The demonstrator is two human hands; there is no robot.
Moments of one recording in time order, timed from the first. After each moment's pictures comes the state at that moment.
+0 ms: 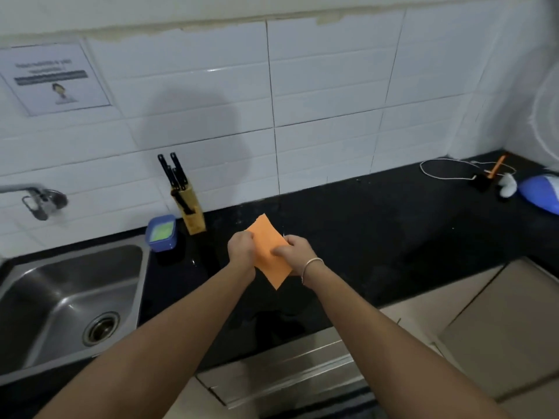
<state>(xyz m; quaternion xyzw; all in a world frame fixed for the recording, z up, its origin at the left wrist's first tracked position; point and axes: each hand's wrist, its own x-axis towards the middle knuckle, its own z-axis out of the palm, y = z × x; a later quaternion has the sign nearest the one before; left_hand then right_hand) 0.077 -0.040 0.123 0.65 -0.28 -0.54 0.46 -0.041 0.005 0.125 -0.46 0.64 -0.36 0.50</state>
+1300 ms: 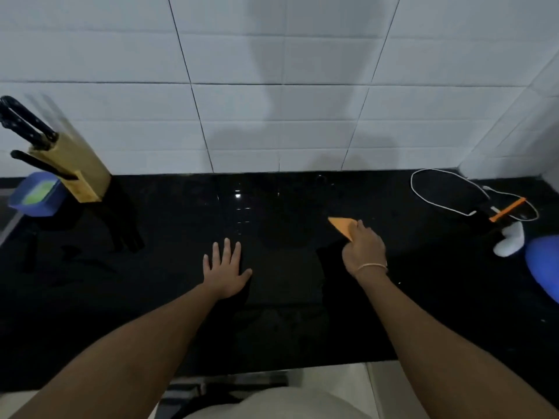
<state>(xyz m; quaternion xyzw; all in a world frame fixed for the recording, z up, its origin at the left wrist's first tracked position) -0.174 -0.150 -0.055 0.69 -0.66 -0.29 -0.10 -0.493 -0.167 0.024 -0.63 0.76 -0.10 0.14</state>
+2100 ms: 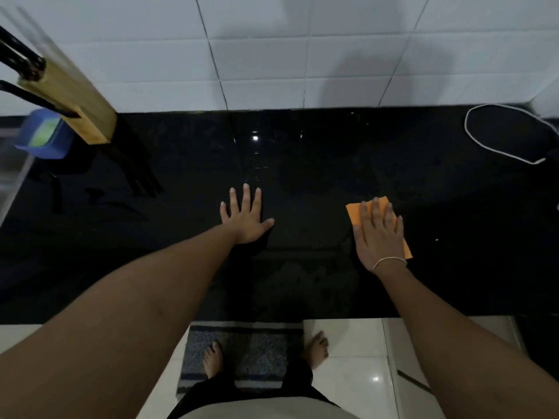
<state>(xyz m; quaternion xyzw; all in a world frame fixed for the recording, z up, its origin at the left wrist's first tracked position) -0.167 -0.160 -0.043 0.67 -0.65 -0.34 -0.15 -0.489 -0.123 -0.080 -0.70 0.71 0.04 0.10</state>
